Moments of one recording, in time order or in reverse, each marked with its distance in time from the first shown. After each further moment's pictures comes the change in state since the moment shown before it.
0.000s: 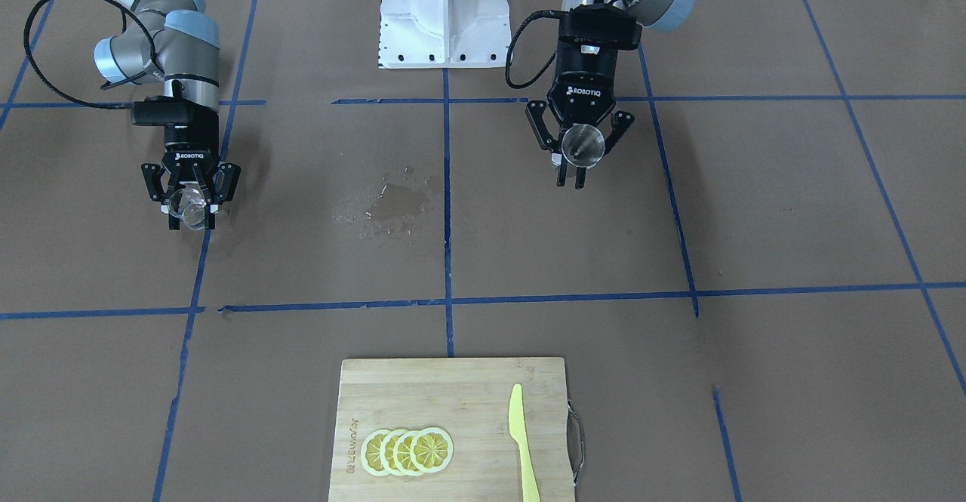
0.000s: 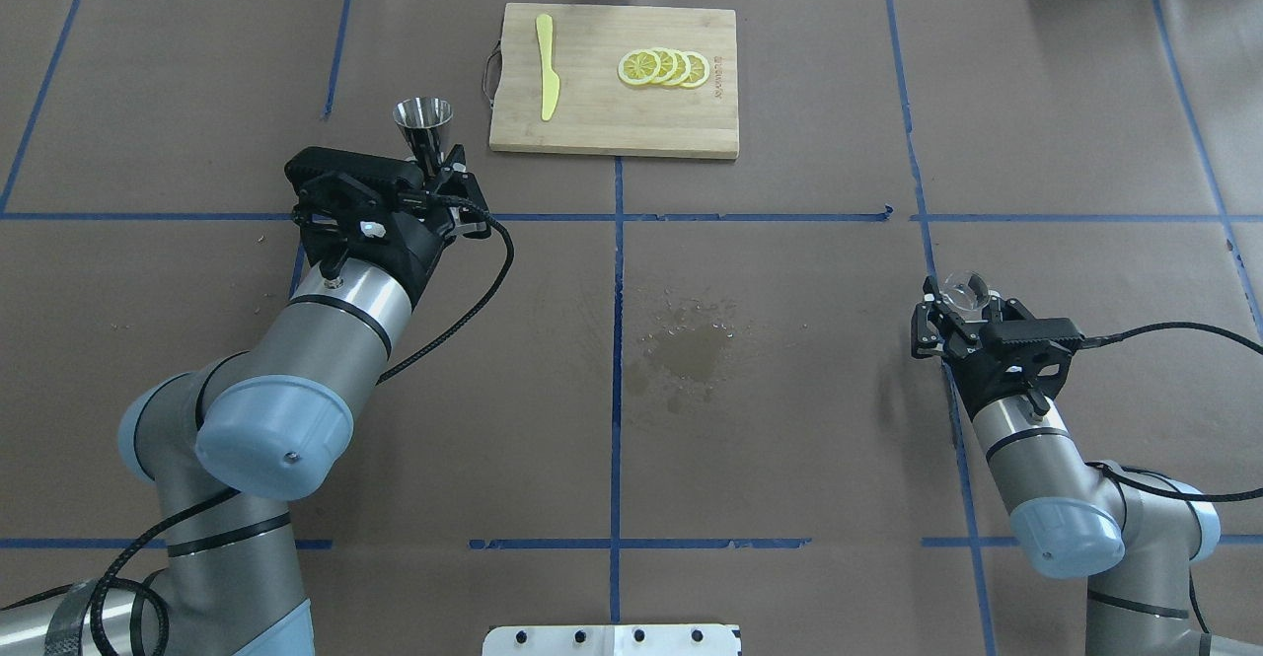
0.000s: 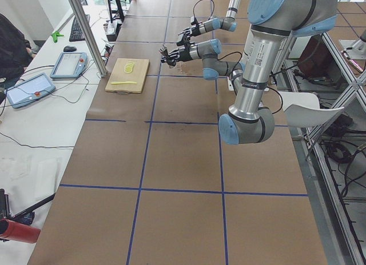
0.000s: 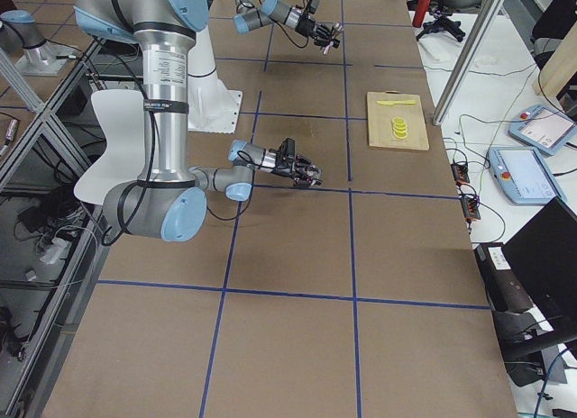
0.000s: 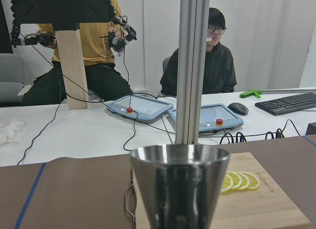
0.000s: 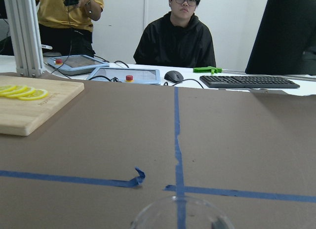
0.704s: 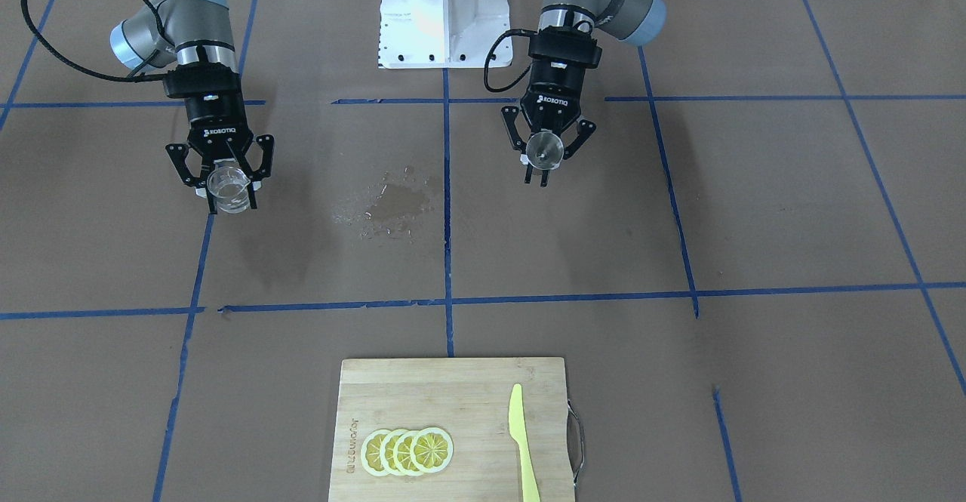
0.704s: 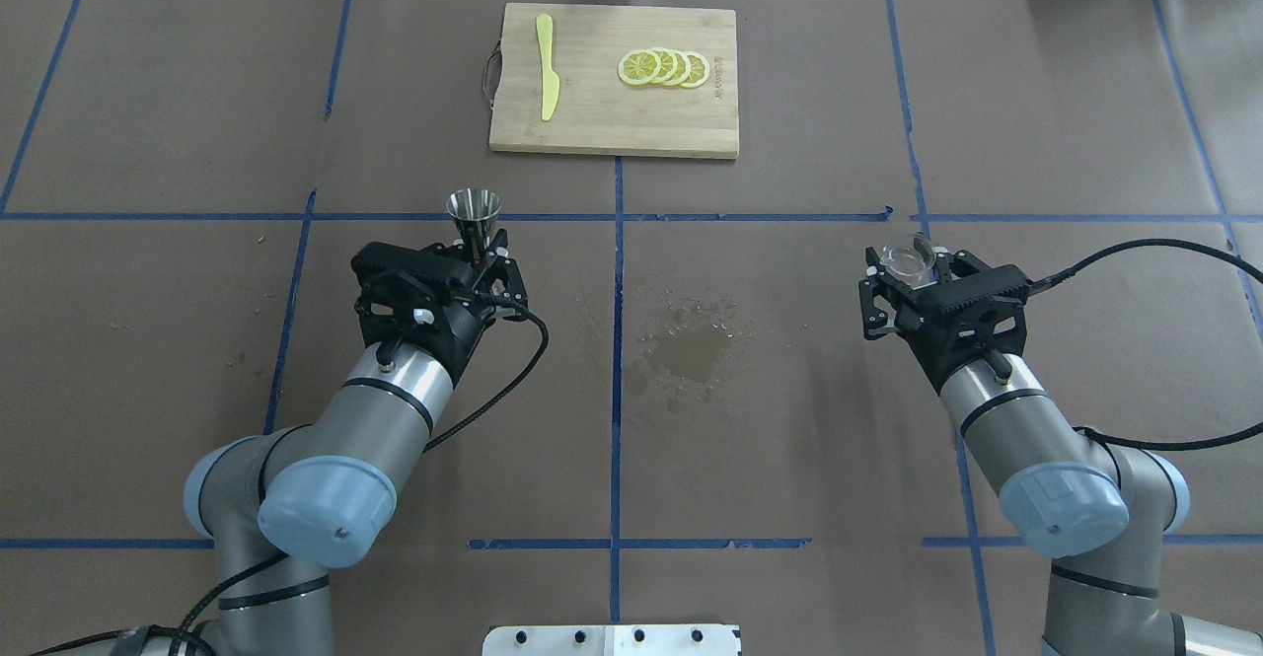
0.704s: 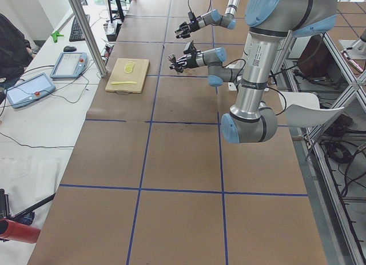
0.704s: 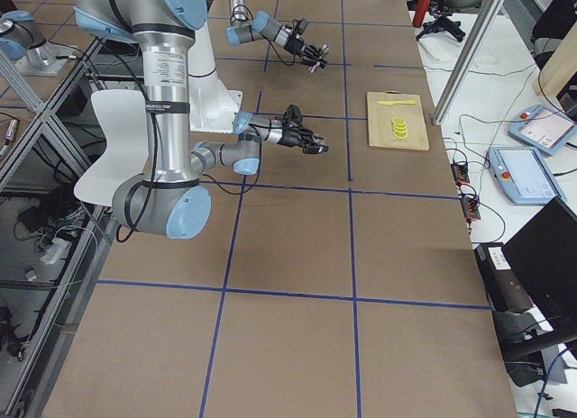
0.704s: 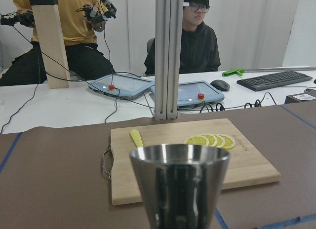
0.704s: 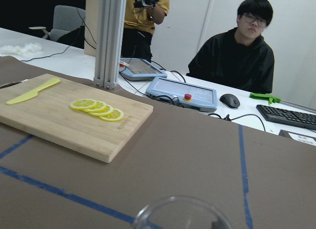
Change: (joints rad) left arm 0.122 -0.002 0.148 -0.179 0.044 0.014; right arm 0.051 0.075 0.153 0.001 0.154 -0.393
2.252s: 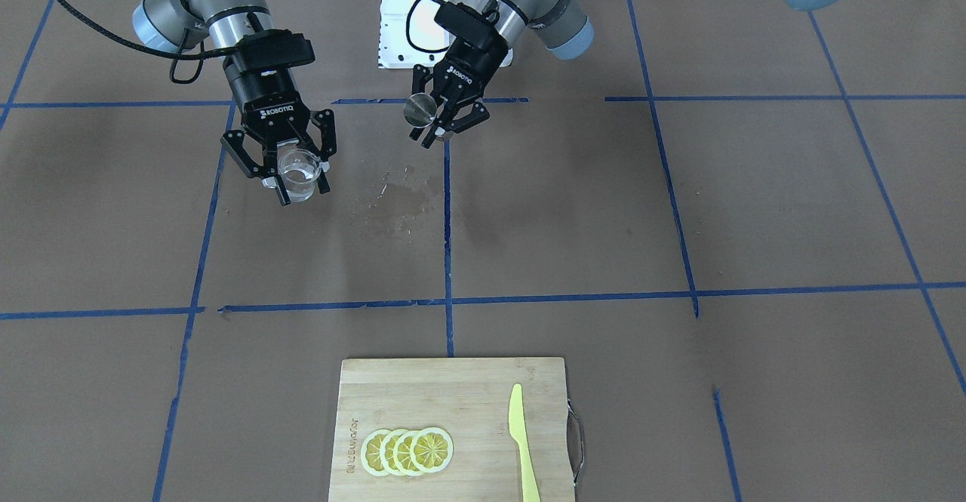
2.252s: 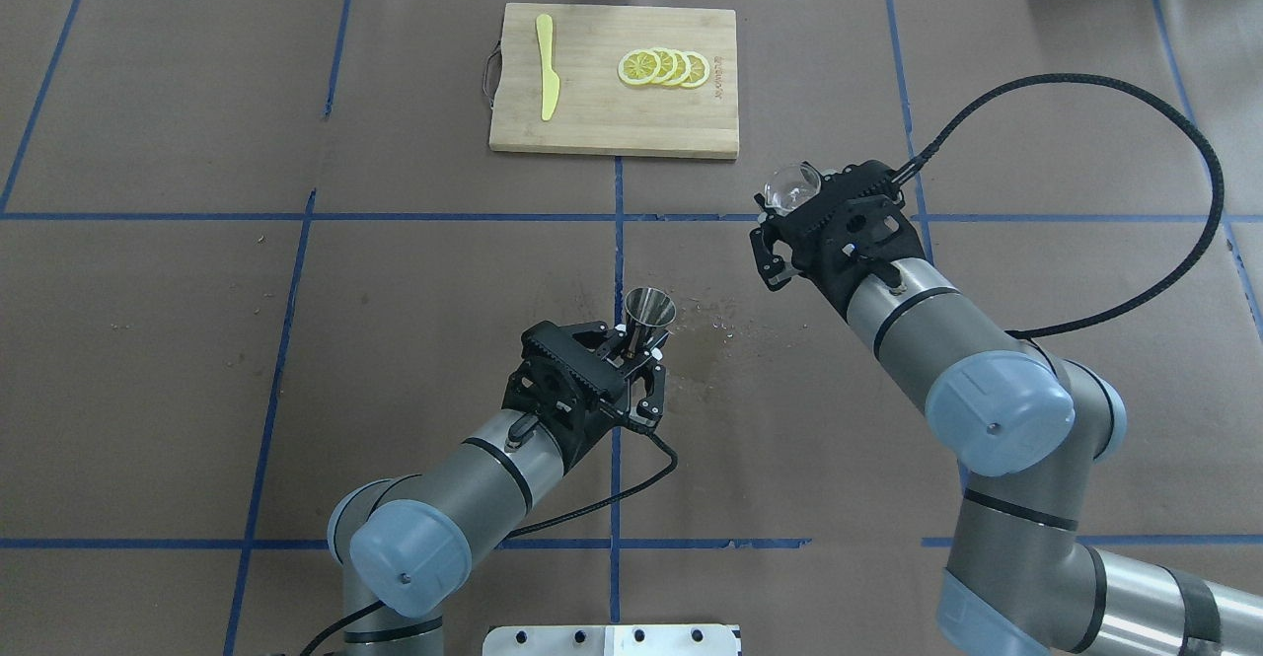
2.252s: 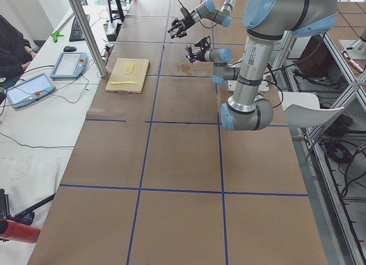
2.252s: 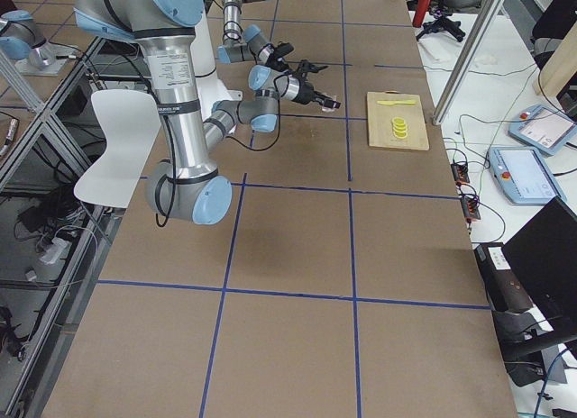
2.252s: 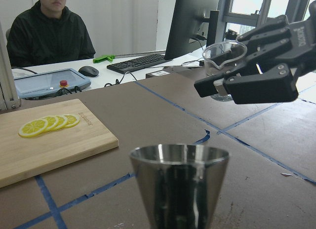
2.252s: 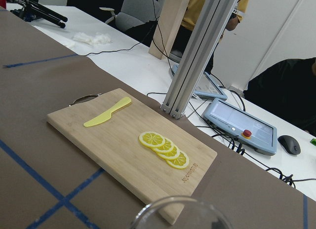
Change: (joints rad) left arm 0.067 -0.182 0.199 -0.336 -0.241 0.388; right arm 0.104 0.241 0.107 -0.288 0.242 -0.291
